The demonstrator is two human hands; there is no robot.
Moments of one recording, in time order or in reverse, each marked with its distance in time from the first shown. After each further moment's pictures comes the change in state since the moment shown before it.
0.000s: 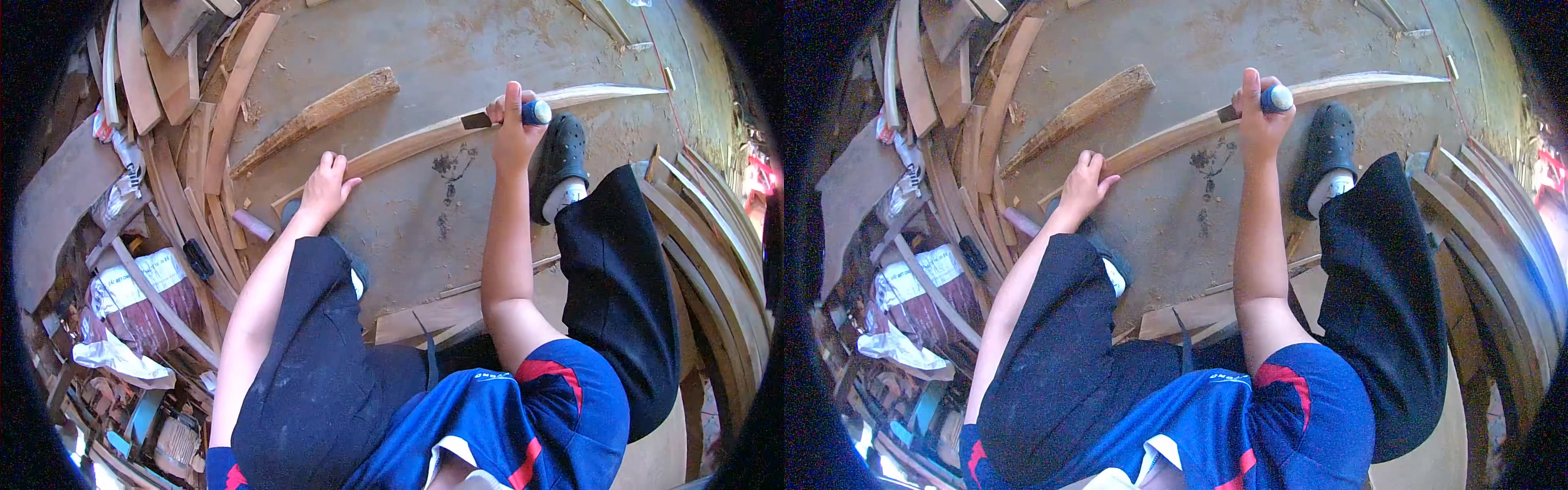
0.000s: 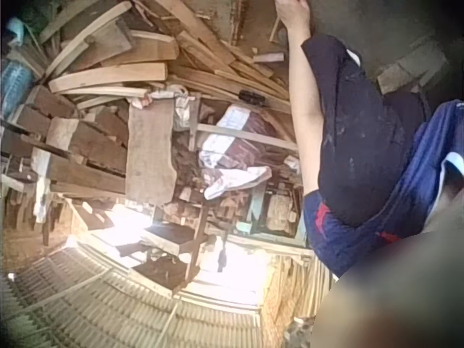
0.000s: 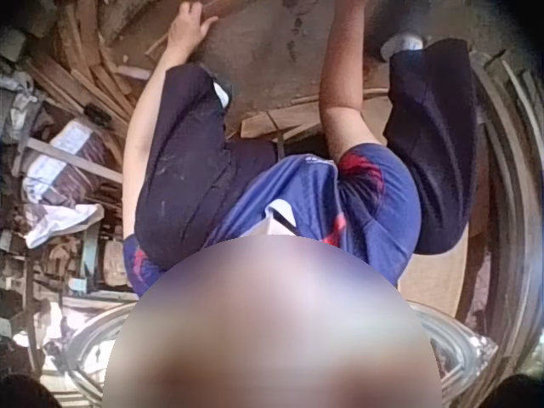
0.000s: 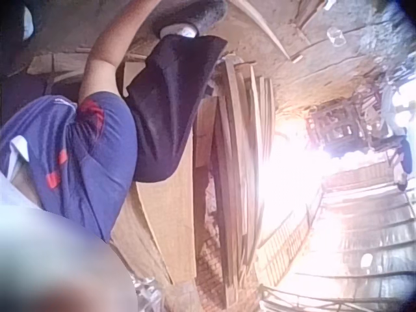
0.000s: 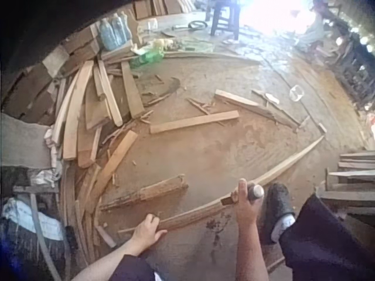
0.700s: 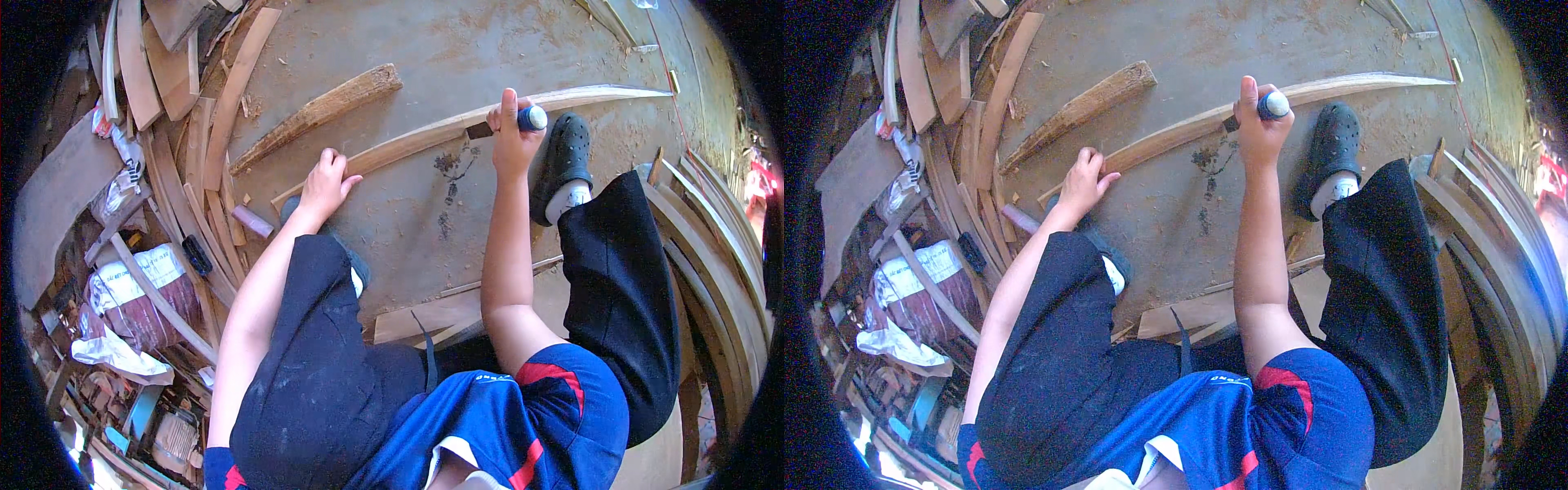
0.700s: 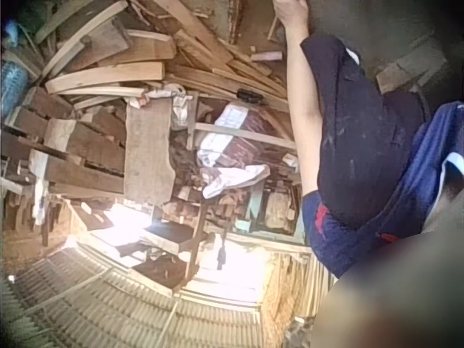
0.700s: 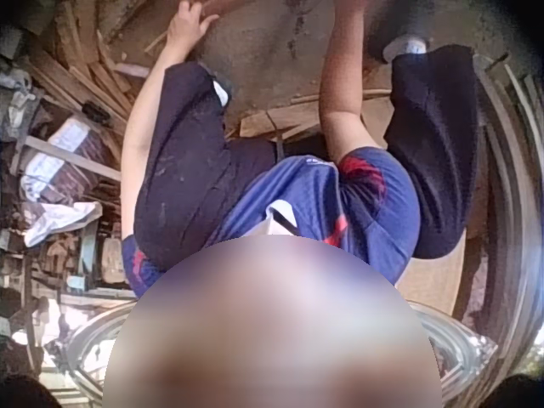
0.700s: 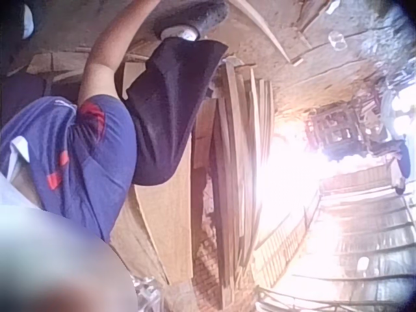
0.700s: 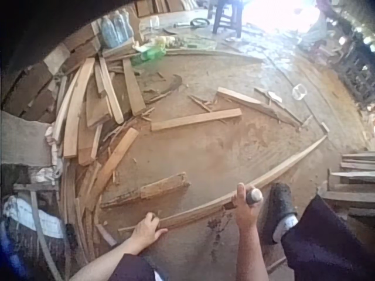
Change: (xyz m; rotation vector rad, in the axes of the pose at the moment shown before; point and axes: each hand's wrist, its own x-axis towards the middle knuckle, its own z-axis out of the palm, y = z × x) left_hand -0.001 -0.004 0.004 -0.023 0.048 0.035; right_hand -0.010 0.007 -0.008 -0.029 -0.021 0.022
